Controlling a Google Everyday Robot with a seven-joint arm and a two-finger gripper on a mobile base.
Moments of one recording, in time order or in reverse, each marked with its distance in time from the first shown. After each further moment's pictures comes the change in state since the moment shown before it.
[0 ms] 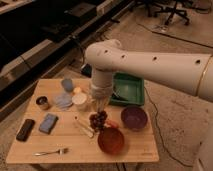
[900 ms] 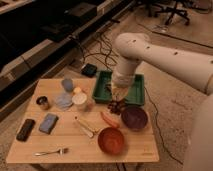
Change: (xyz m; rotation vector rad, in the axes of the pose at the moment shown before) arm -0.041 -0.119 -0.019 -0.085 0.021 0.213
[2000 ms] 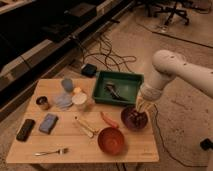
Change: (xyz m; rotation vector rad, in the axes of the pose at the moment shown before) arm 0.022 -0.102 0.041 -0.107 0.049 0.216
